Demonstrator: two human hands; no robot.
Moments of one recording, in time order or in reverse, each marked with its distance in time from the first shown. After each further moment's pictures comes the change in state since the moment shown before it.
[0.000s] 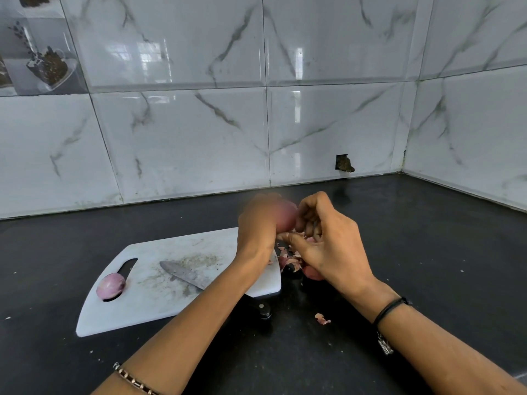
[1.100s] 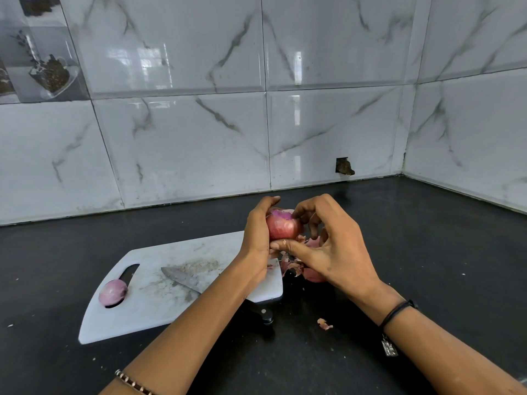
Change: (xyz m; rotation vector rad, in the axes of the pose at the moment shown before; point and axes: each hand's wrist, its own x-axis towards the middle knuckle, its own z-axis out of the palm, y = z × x) left_hand -0.010 0.015 -0.007 -0.454 -0.185 -0.402; right_hand 0.004 0.001 -0.006 0.046 0.011 -0.041
